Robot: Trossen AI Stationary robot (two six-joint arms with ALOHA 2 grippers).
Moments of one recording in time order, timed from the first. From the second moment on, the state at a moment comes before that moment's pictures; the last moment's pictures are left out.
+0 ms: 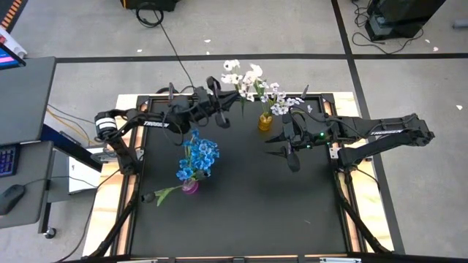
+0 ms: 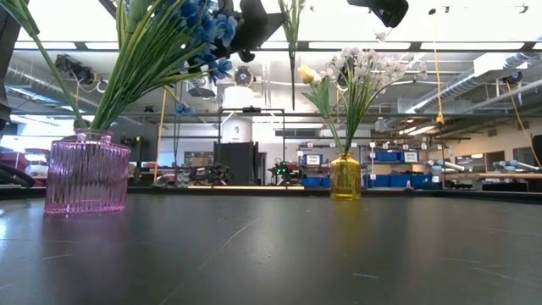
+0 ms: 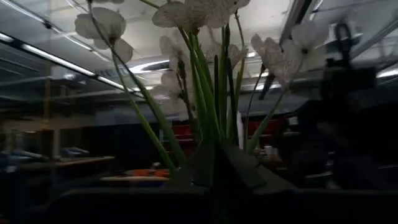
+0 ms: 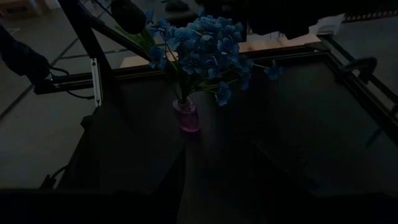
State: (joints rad) left arm 0.38 1.68 0.91 1.34 0.17 -0.03; right arm 0.05 1.05 1.01 -0.37 0.00 0.16
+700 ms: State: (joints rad) left arm 0.22 1.68 0.91 1.37 0.18 -0.03; right arm 0.05 1.05 1.01 -0.37 0.00 0.16
